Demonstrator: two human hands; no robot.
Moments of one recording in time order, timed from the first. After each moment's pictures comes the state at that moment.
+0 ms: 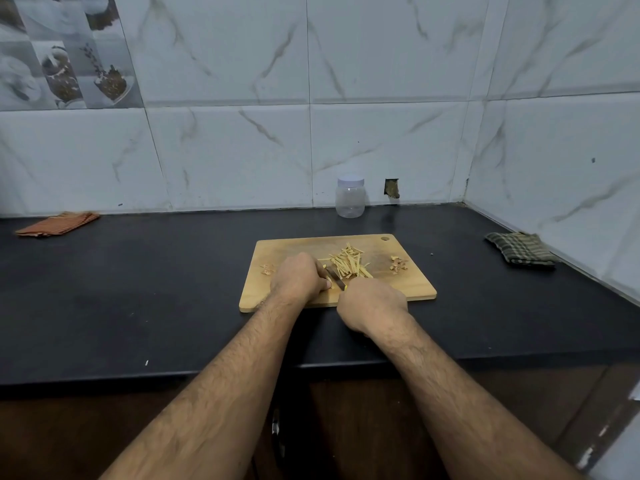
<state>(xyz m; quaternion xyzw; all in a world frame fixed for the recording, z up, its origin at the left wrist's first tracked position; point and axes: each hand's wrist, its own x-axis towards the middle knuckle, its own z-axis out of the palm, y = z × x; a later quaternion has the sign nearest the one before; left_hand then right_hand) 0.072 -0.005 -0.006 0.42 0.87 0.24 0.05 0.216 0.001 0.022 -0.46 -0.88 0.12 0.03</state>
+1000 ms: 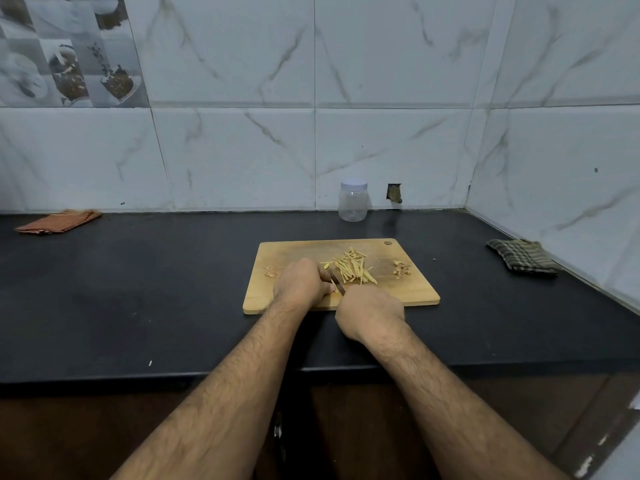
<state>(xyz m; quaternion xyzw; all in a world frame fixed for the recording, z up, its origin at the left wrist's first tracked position) 0.069 -0.008 -0.012 0.41 0.87 0.26 0.07 0.205 -0.008 0.018 -0.48 -0.87 0.09 0.02</state>
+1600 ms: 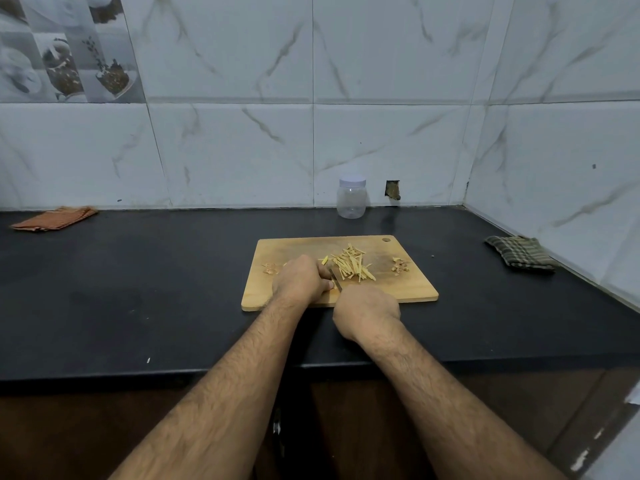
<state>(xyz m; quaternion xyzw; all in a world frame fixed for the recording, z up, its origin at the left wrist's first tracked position) 0.072 -0.009 -0.009 0.41 0.87 0.26 0.08 0.205 -0.013 0.018 -0.46 -0.88 0.07 0.00</state>
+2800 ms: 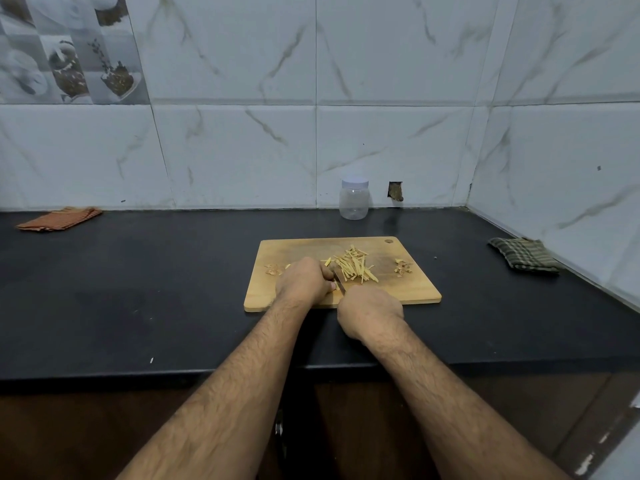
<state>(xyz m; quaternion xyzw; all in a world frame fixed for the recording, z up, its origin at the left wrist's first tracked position) 0.075 -0.010 -0.006 0.41 0.87 0.25 0.09 0.202 -0.006 0.016 -0.48 -0.87 0.09 0.00</state>
